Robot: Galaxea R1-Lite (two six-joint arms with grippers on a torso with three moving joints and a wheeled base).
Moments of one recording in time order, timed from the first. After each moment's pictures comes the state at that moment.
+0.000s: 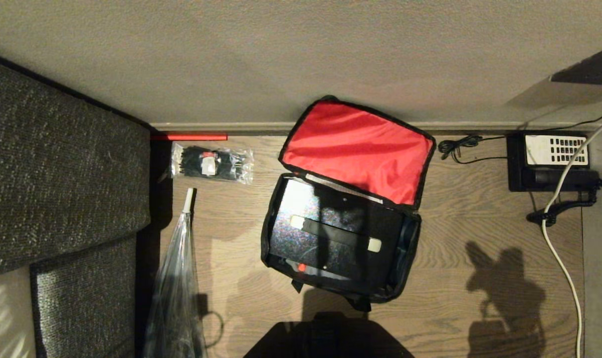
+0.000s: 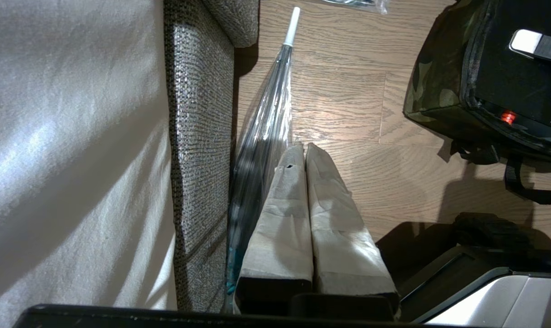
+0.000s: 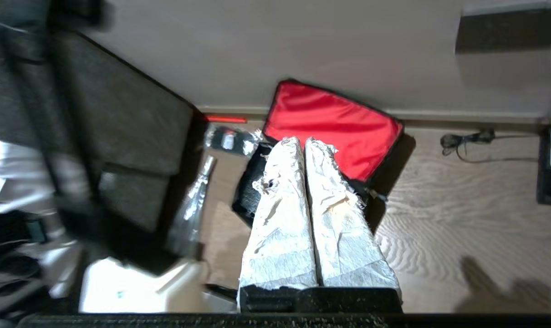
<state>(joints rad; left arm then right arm) 0.00 0.00 0.00 0.00 0.01 -0.01 0.01 0.00 -1.01 0.54 0.41 0.24</state>
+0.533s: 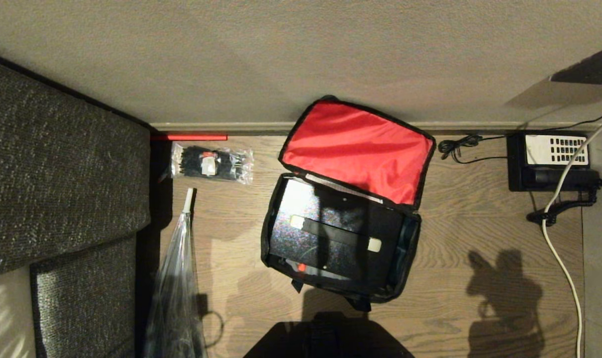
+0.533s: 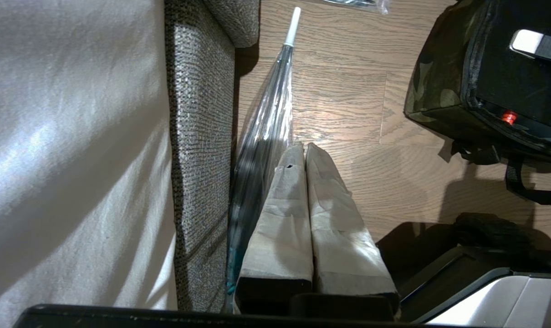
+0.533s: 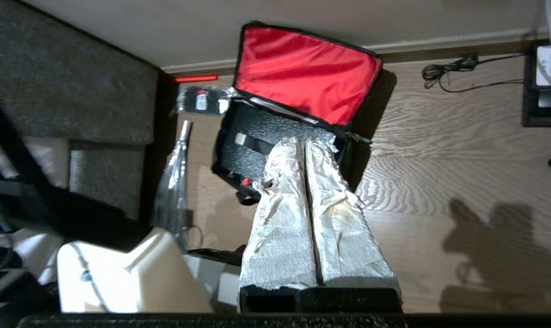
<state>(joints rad) 0.00 0.00 0.00 0.00 0.01 -0.01 0.01 0.00 -0.93 0.64 0.34 0.25</state>
